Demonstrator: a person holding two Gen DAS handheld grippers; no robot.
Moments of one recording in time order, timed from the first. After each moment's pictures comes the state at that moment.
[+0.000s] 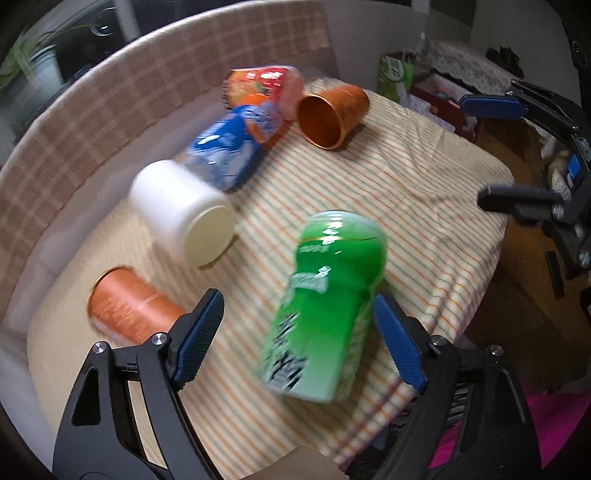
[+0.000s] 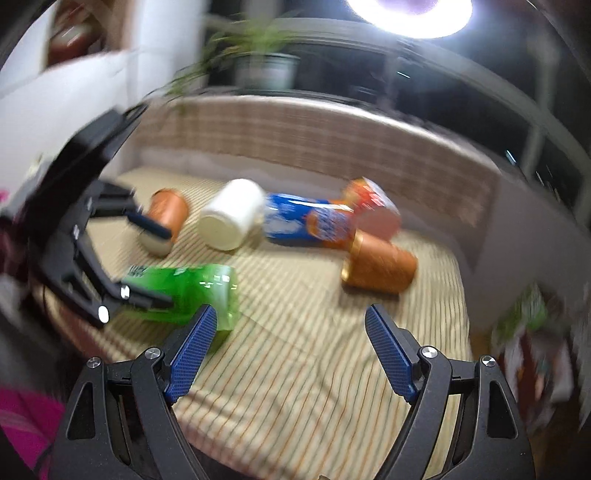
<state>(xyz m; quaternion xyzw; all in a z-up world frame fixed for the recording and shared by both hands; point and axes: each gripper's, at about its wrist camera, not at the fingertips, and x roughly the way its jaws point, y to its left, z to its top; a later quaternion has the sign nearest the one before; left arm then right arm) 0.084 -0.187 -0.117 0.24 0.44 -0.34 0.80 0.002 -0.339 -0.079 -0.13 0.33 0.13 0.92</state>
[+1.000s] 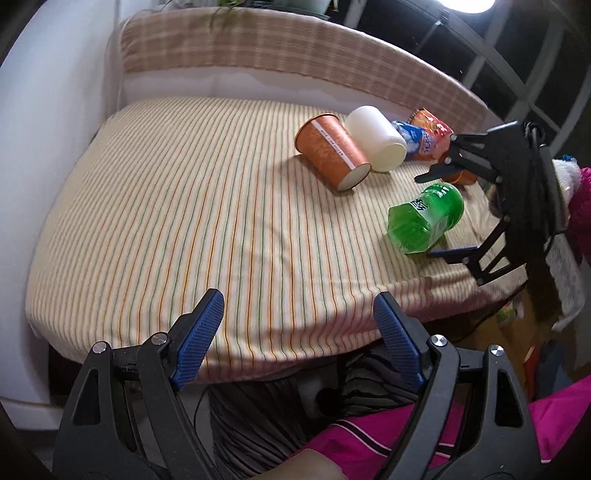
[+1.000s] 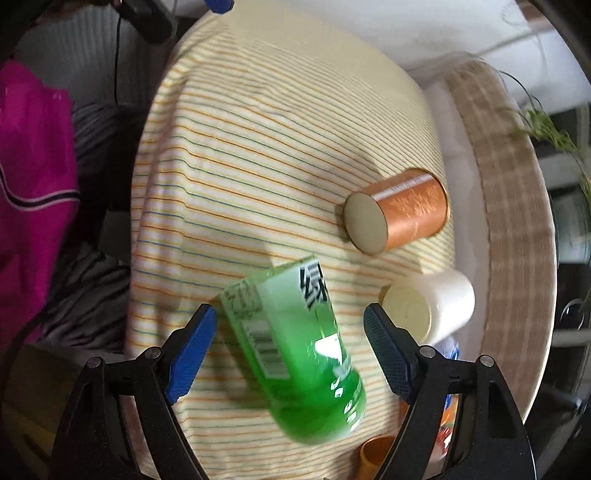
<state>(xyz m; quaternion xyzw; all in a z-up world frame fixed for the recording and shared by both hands) -0.025 0.020 -0.120 -0.06 0.47 -0.13 0.87 0.030 -0.164 -0.153 -0.59 0.33 0.42 0.60</state>
